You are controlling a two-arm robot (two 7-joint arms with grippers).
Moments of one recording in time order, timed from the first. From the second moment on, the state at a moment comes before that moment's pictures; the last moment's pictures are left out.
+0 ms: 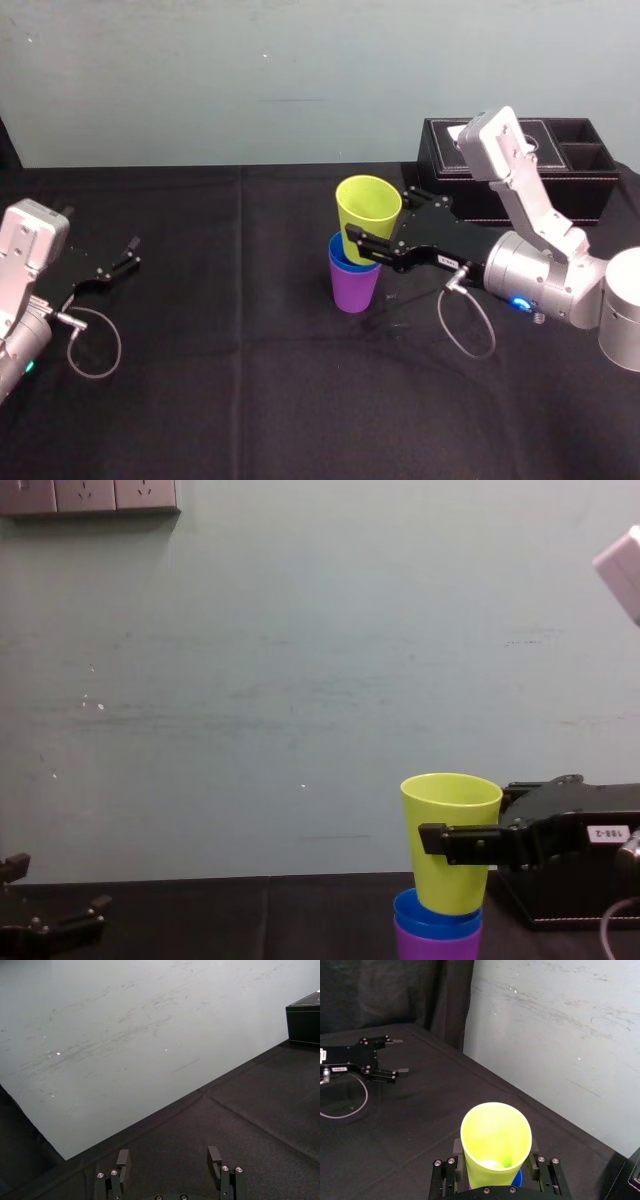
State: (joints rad) left arm -0.20 0.60 0.45 -1.41 -0.25 -0.12 0.03; right arm 0.31 0.51 -0.42 -1.64 0.31 0.26 0.43
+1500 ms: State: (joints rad) left arm -0.20 0.60 0.45 -1.41 -0.25 -0.12 0.03; right arm 0.37 0.45 -0.45 -1.50 0.27 0.24 0.46
